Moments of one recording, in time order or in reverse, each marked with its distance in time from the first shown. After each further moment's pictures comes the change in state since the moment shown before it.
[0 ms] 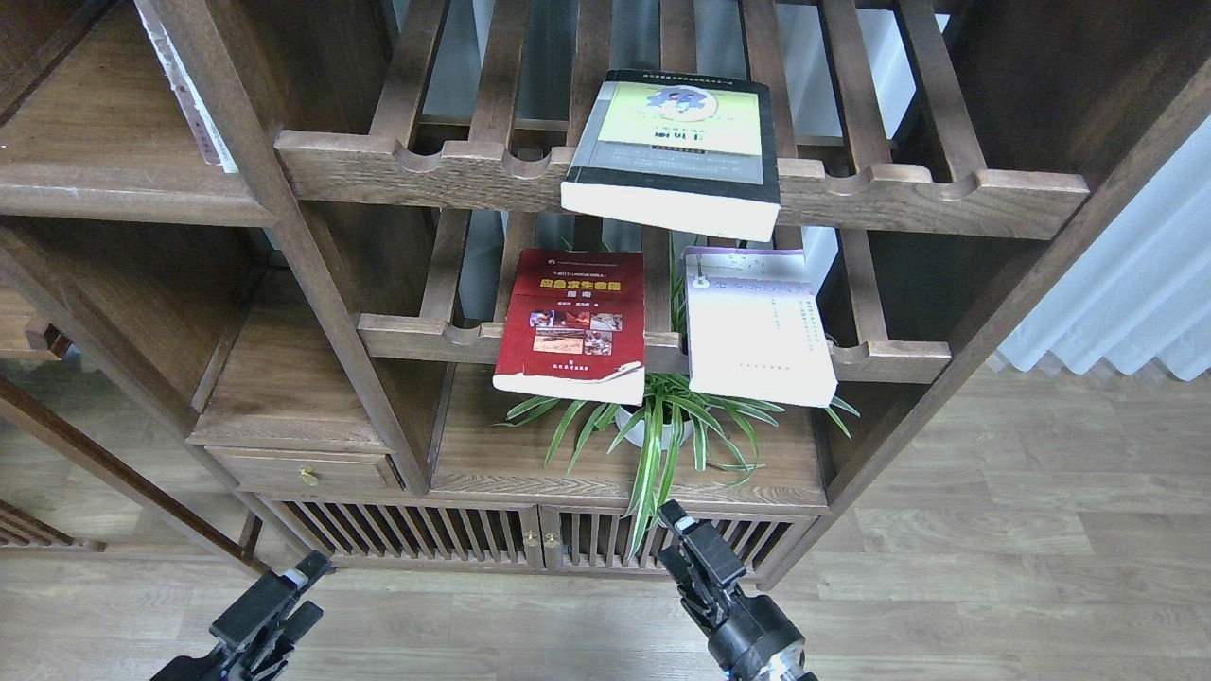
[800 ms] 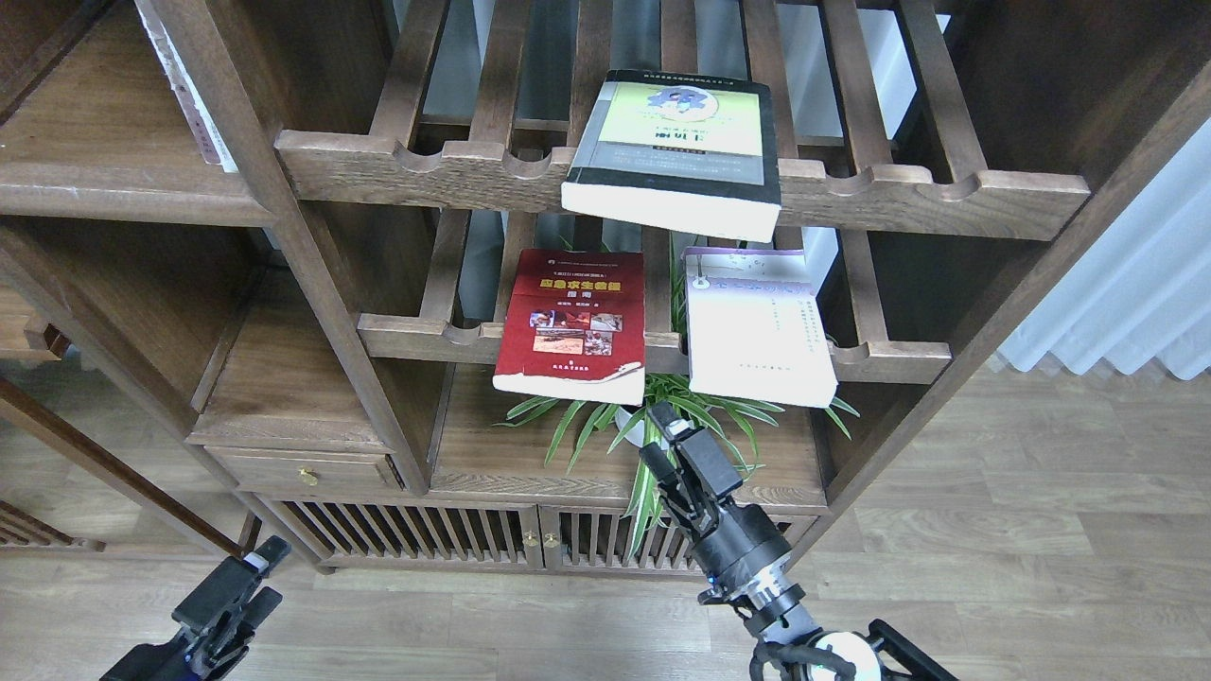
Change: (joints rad) left arm 0.002 0.006 -0.070 0.024 0.000 0.000 0.000; right arm 0.080 0.000 0.094 0.165 0.021 0.000 0.010
